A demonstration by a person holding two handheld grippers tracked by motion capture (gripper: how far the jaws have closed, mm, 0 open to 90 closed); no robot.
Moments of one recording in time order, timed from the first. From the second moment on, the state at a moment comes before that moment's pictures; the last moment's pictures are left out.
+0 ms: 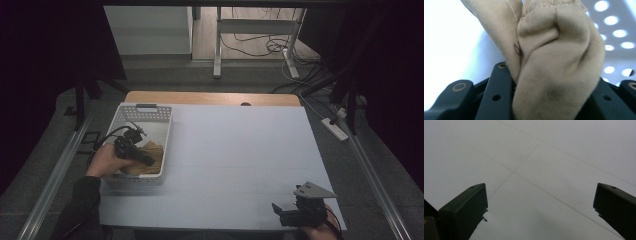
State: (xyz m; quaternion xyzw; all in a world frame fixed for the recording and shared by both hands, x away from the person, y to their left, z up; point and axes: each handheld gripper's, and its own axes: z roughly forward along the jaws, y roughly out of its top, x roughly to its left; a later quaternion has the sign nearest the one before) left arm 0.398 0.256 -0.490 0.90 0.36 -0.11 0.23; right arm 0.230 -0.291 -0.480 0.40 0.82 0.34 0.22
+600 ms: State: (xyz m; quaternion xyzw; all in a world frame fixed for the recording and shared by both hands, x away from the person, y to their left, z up) left arm 0.380 0.281 -0.451 0.86 0.41 0.01 0.31; right arm 0.229 -0.290 -0.479 0.39 0.82 0.34 0.22
